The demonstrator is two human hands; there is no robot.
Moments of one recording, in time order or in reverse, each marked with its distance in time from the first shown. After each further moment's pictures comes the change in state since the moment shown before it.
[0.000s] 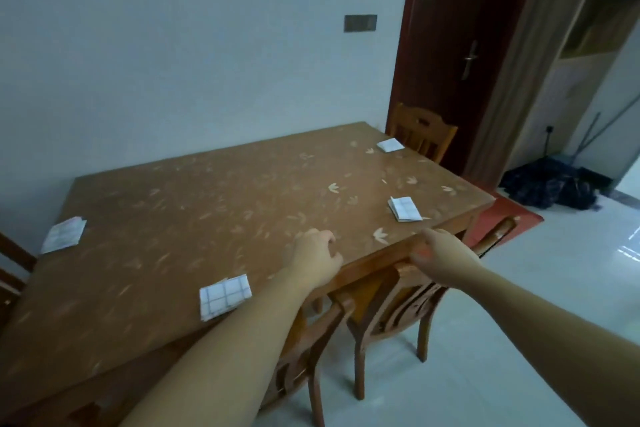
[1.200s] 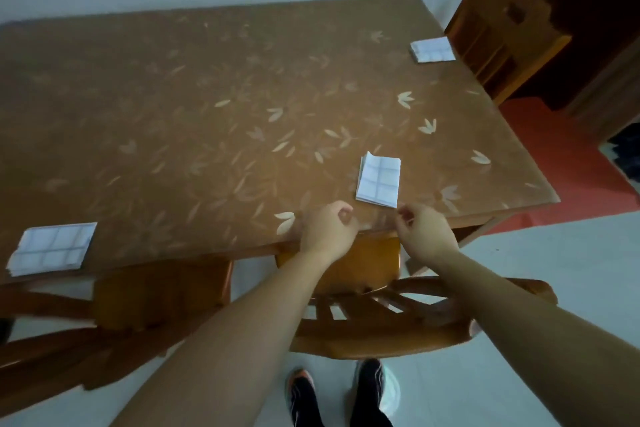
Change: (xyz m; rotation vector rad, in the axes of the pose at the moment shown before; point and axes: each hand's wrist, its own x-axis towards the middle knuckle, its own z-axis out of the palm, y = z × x) left_hand 0.295 0.162 0.245 -0.516 0.008 -0.507; right_hand 0.328 0.225 0.088 0.205 -0.233 -0.127
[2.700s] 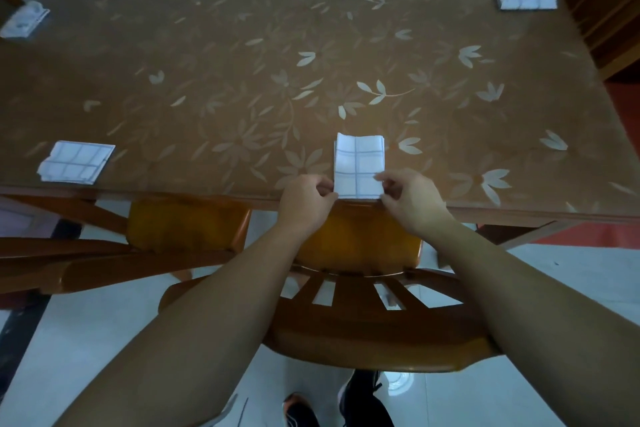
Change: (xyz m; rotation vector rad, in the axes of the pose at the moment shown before) left_hand 0.012 -0.040 0.027 0.031 0.264 -0.139; right_hand 0.055 0.019 0.036 0.054 -0.240 -0.397
